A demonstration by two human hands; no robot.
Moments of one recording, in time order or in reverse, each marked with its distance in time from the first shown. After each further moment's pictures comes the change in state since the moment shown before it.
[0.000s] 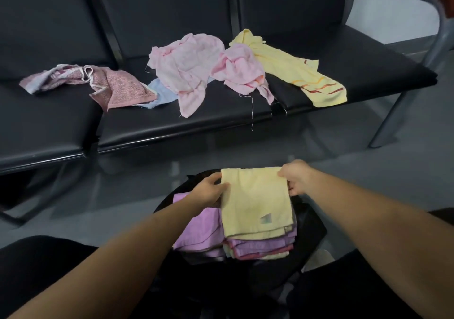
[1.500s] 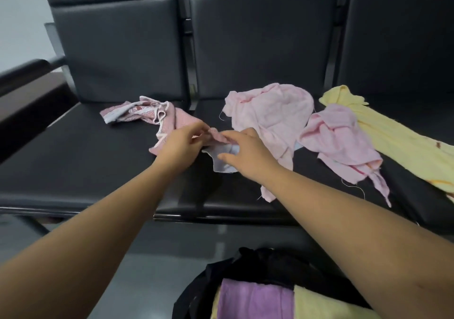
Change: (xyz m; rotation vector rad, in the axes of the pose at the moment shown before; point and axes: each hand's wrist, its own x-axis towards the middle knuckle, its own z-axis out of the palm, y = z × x) left_hand 0.062 0.112 -0.308 0.389 0.730 0.543; right_hand -0.021 -0.297 0.212 -0.523 -0.150 -1.190
